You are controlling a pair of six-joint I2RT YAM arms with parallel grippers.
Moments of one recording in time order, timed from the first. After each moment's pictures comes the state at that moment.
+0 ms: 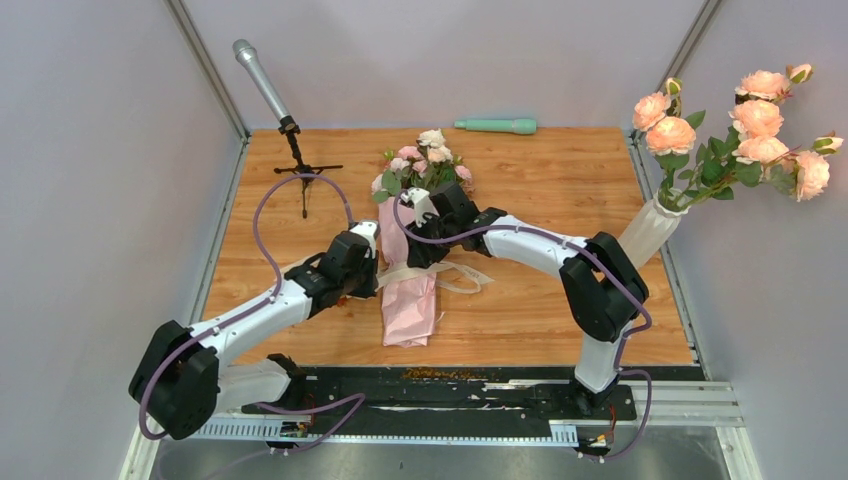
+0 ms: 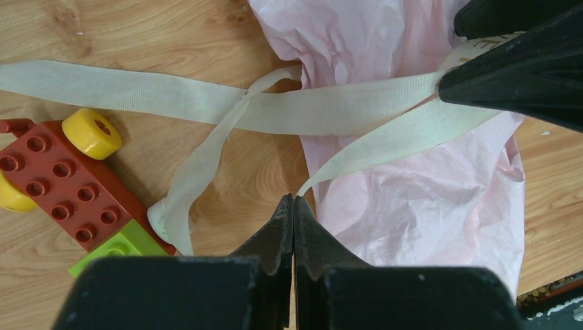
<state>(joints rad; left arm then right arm) -0.62 1.16 0.62 -0.30 -0.08 -0.39 0.73 1.83 1.28 -0.25 -0.40 0.06</state>
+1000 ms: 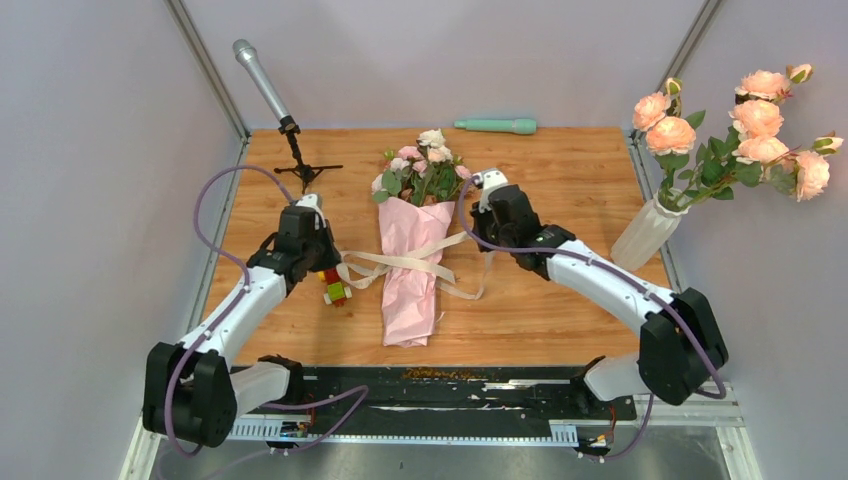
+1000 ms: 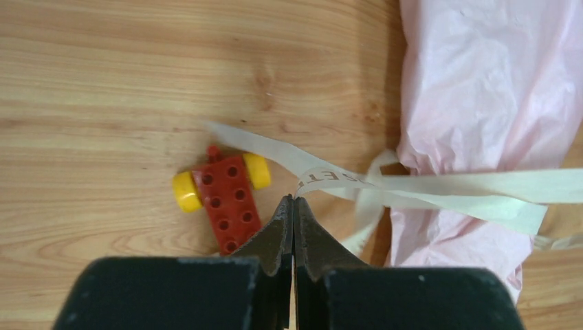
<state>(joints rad) -0.26 1.14 0.70 -0.35 0.00 -0.42 0.64 1.43 1.00 -0.21 0.06 0.17</state>
